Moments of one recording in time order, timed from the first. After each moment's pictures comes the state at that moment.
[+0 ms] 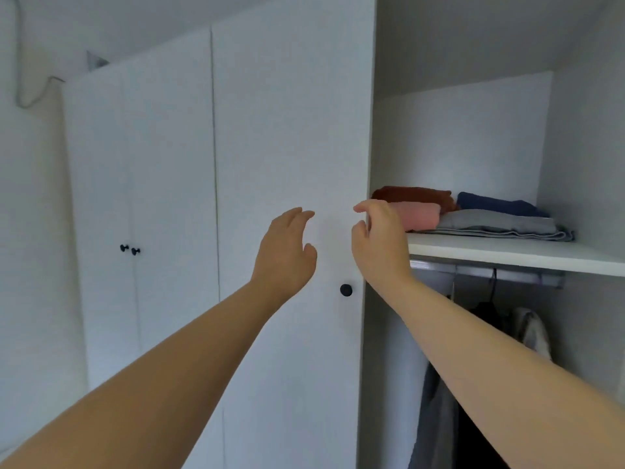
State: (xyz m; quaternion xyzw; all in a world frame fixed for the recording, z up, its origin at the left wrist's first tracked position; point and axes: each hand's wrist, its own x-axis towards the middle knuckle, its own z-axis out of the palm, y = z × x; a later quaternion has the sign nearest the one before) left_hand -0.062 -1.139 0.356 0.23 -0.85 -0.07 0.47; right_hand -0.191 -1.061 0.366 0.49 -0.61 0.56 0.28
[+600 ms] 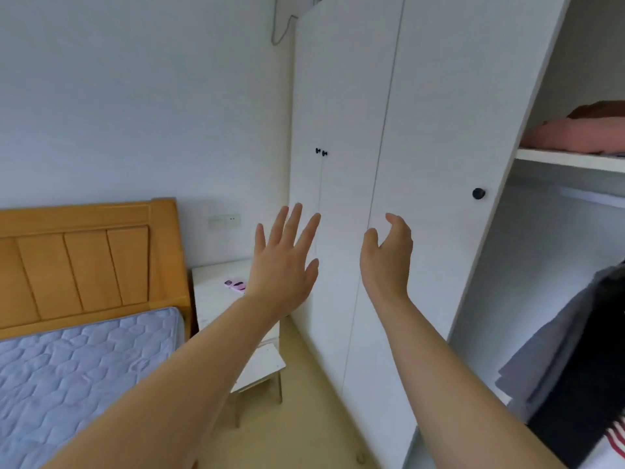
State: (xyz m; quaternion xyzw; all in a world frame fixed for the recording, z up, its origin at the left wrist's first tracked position) left_hand 0.147 -0.923 0.200 0.57 -0.76 0.17 0.26; right_hand -0.007 -0.936 0.212 0.54 -0.57 0.61 -0.10
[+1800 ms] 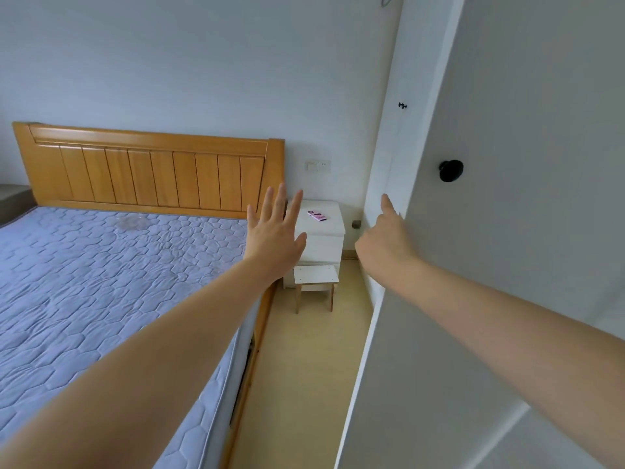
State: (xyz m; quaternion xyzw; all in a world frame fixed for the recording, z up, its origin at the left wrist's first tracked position) left_hand 0.033 -0.573 0.119 0.77 -0.59 0.17 0.19; right_hand -0.155 -0.624 0.155 0.80 -0.50 -0.10 0.32
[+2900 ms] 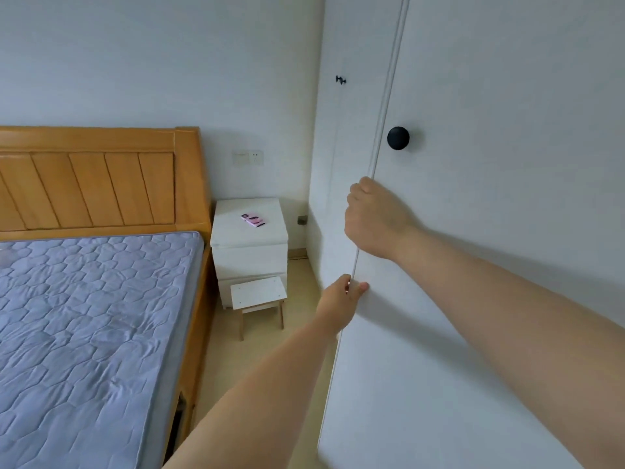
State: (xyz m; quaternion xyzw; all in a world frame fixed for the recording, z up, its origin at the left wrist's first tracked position) left_hand -0.088 -0.883 -0.004 0.63 -0.52 -0.39 0.42; right_hand -0.173 -0.933 0.146 0.79 -0.24 -0.08 0.56
